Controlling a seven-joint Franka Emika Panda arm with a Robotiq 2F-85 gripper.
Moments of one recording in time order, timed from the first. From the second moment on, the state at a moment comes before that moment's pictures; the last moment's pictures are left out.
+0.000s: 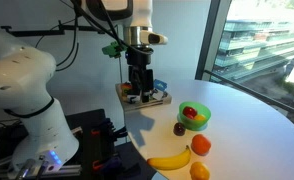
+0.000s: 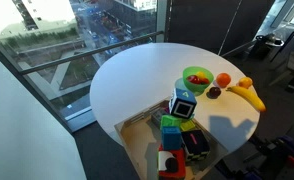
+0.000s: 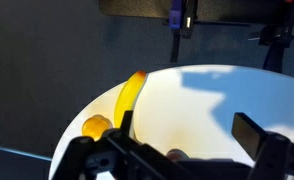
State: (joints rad) arm -0.13 -0.66 -0.01 -2.78 -0.28 2.07 -0.05
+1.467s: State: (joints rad) arm -0.16 -0.45 -0.14 -2.73 -0.24 2.28 -0.02
